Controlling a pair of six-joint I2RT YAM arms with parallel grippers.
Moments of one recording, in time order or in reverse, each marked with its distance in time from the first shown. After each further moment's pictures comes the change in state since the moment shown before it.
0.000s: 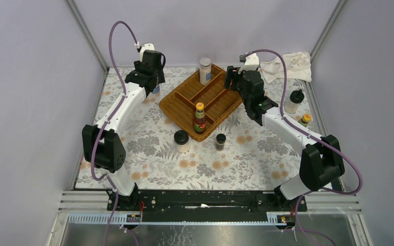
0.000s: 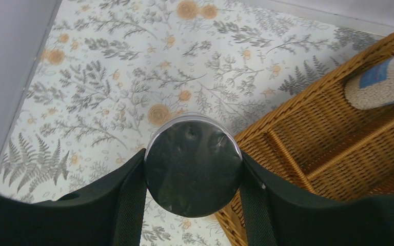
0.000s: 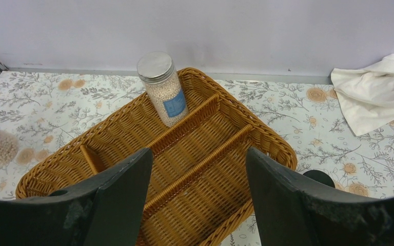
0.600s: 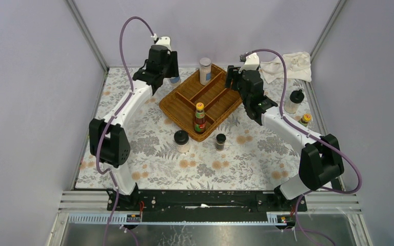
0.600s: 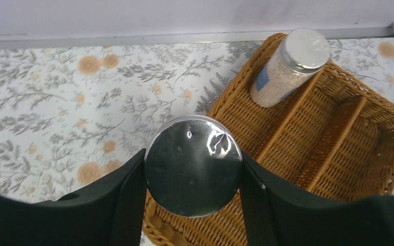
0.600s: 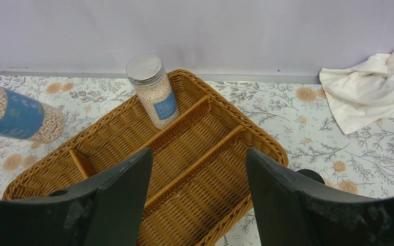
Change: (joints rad) left arm -0.040 0.075 0.048 0.221 0.273 0.141; right arm 0.000 0.006 0.003 -0.005 0.035 -0.014
